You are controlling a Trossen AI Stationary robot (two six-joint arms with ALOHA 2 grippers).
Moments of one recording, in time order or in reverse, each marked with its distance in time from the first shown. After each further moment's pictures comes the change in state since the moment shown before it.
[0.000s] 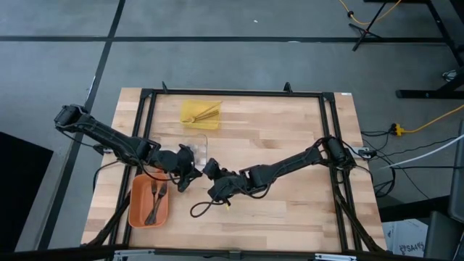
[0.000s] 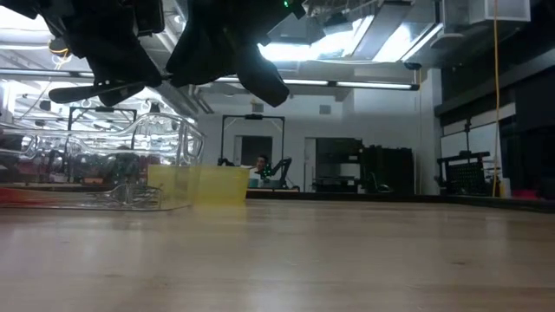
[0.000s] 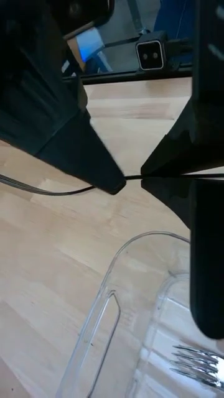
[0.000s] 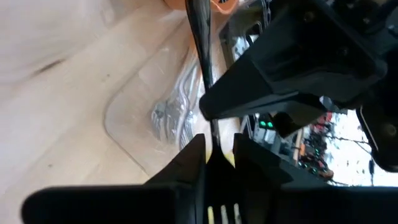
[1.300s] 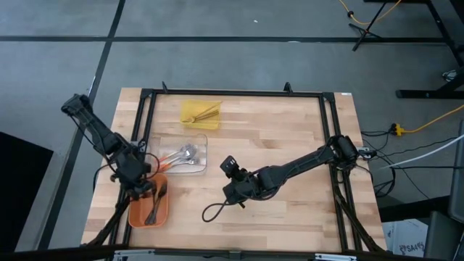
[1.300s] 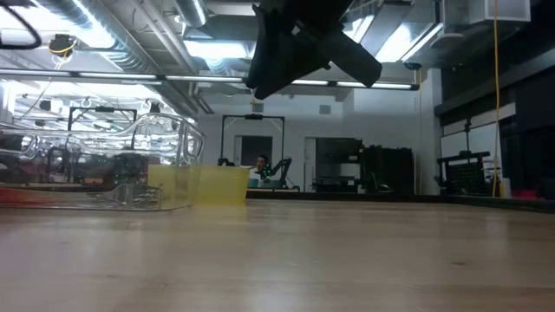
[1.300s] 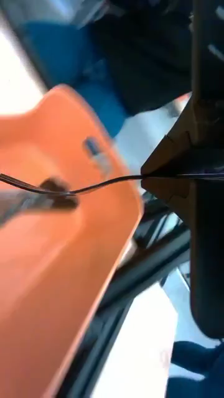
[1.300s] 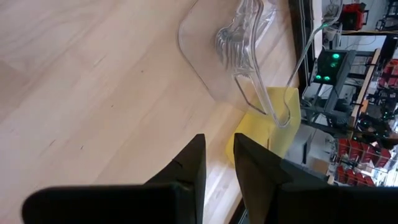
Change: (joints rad) left arm -0.384 -0.431 0.000 -0.698 0.615 -1.240; right arm 0.051 -0.100 0.000 -0.513 0.062 0.354
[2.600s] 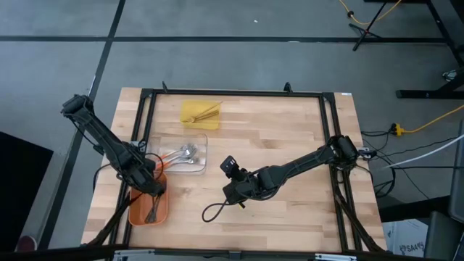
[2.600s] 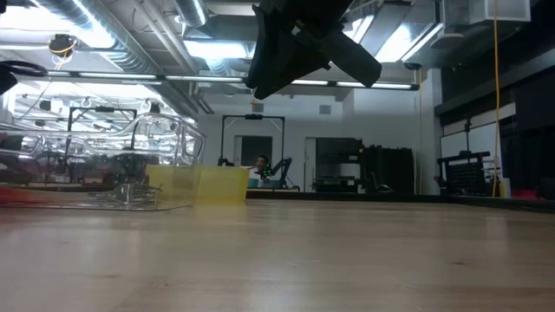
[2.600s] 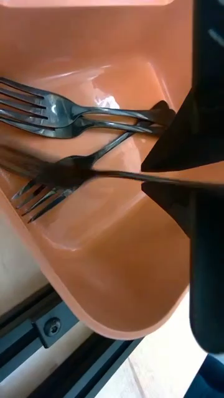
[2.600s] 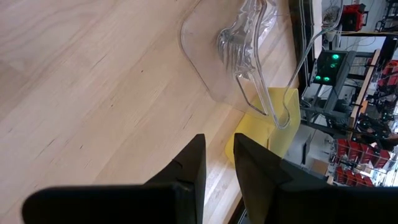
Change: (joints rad) left arm -0.023 0.321 0.000 -0.151 -0.199 0.020; right arm 0.000 0.000 0.000 0.001 0.000 -0.005
